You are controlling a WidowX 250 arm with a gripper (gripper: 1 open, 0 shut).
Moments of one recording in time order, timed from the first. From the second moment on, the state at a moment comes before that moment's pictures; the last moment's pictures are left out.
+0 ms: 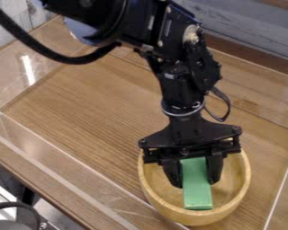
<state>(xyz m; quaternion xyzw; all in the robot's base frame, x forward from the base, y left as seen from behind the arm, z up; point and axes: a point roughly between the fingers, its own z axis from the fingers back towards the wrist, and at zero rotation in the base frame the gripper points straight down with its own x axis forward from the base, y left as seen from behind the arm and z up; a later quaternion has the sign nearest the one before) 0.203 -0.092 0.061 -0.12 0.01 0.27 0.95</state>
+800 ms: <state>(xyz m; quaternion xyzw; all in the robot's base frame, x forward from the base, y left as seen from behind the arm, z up) 0.200 -0.093 0.057 -0.12 0.02 0.24 0.96</state>
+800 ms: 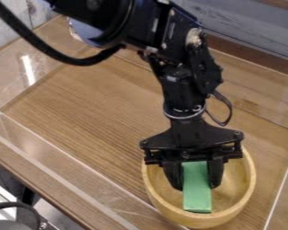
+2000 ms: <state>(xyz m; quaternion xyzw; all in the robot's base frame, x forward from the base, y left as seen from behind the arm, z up) 0.197 -0.088 0.062 -0.11 0.04 0.23 0.97</state>
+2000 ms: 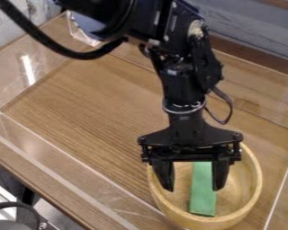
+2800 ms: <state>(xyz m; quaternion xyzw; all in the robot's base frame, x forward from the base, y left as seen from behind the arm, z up) 0.203 -0.070 0.063 -0.12 0.05 0.27 0.95</state>
